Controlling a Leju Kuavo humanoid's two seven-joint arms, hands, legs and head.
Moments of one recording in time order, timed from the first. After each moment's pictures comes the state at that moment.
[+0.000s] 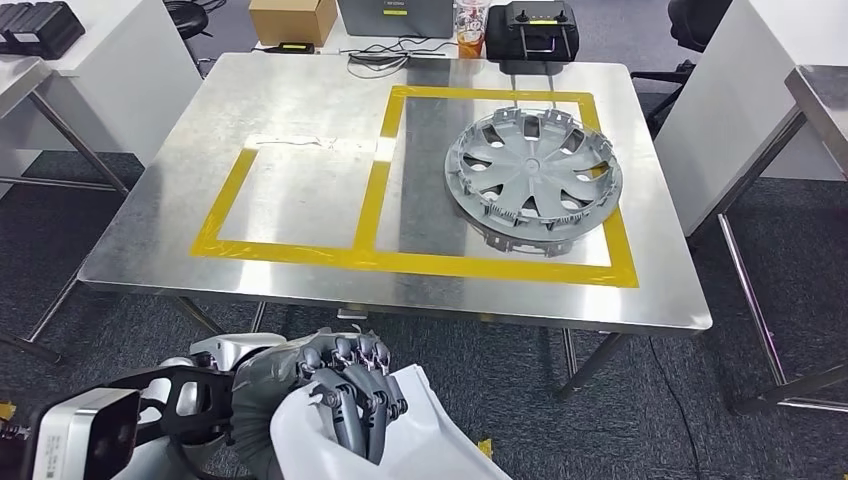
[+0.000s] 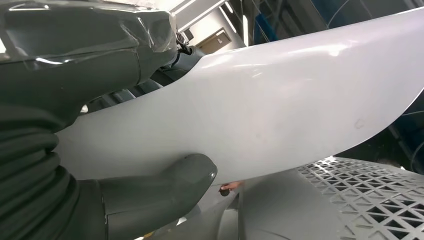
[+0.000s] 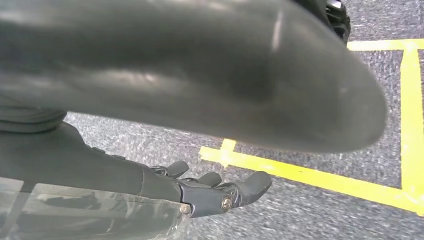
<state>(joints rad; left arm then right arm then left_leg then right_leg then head) -0.37 0.11 -0.76 -1.91 0.40 -0.68 -0.38 0.00 -0.04 -1.42 -0.41 1.56 0.60 -0.26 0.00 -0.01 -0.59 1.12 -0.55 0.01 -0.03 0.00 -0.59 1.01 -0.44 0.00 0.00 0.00</state>
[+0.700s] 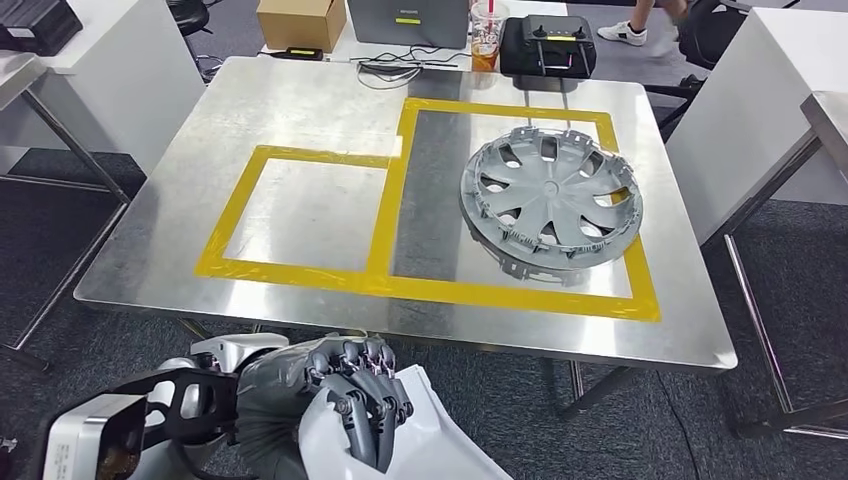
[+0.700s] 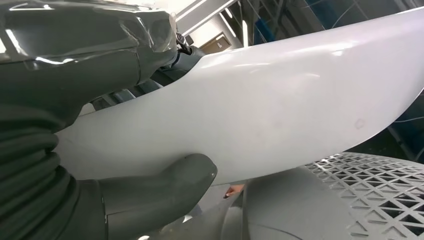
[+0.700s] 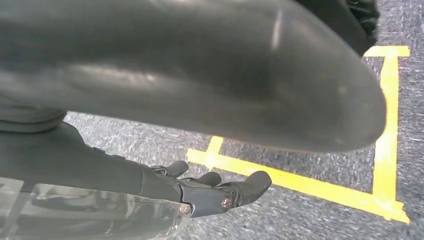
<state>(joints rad) -0.38 0.12 -0.77 -1.91 0.38 -0.67 -0.37 -0.01 -0.05 -1.42 -0.39 1.57 0.58 -0.26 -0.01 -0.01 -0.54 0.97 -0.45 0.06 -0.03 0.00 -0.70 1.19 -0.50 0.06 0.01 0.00</state>
